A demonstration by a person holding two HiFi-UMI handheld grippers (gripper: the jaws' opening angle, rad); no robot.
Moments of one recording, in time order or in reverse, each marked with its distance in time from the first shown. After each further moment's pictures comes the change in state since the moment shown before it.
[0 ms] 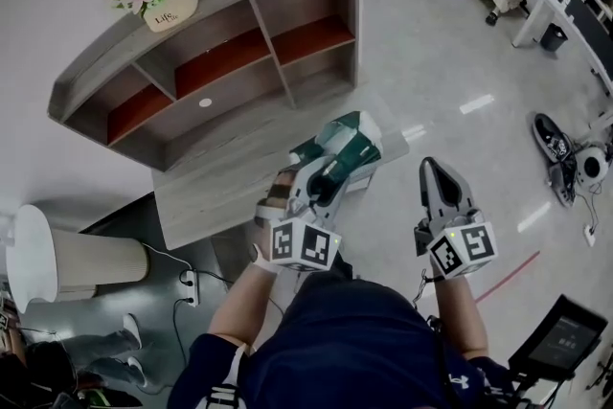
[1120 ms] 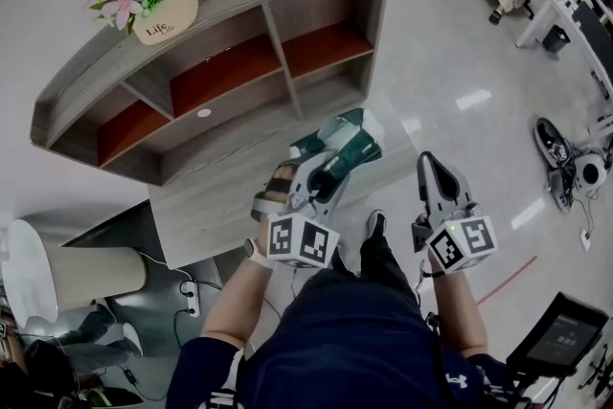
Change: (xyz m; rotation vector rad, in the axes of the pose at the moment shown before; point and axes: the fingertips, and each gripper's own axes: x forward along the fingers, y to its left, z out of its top) left arm 0.051 0.068 -0.066 0.005 -0.010 -0.061; right arm 0.115 0.001 -0.022 0.031 0.053 -0.005
